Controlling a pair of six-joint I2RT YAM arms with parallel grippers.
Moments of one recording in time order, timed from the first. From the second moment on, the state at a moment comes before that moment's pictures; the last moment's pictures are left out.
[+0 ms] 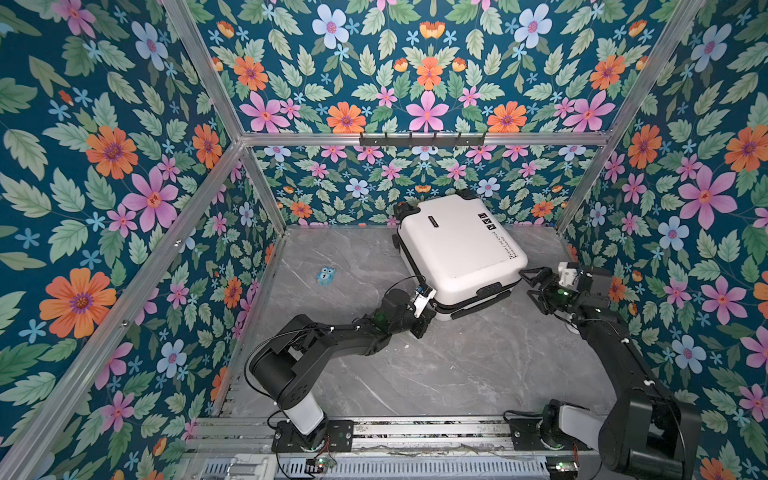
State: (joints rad) left arm -0.76 1.66 0.71 0.48 0.28 -0.10; right arm -0.29 1.12 0.73 -0.22 -0.69 0.86
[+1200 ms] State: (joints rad) left arm -0.76 1.67 0.72 0.46 0.28 -0.13; right arm 0.00 1.58 0.49 0.48 -0.66 1.23
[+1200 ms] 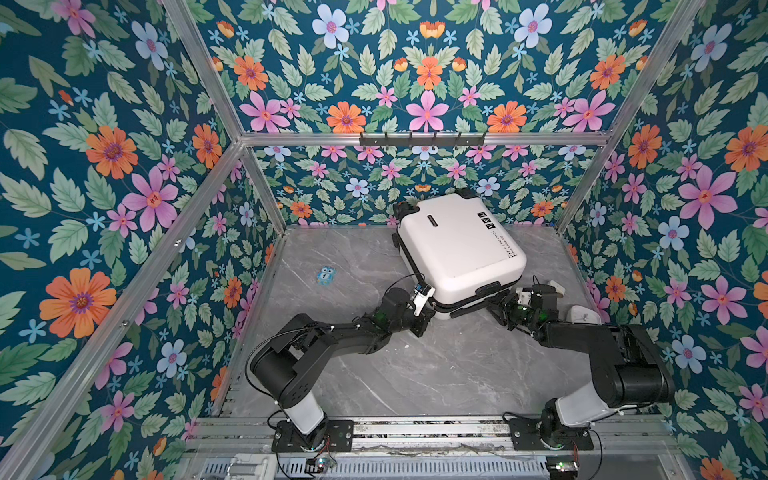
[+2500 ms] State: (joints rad) left arm -0.97 1.59 0.71 0.40 -0.14 -0.03; right arm 0.26 1.55 0.47 0.62 -0.10 1.39
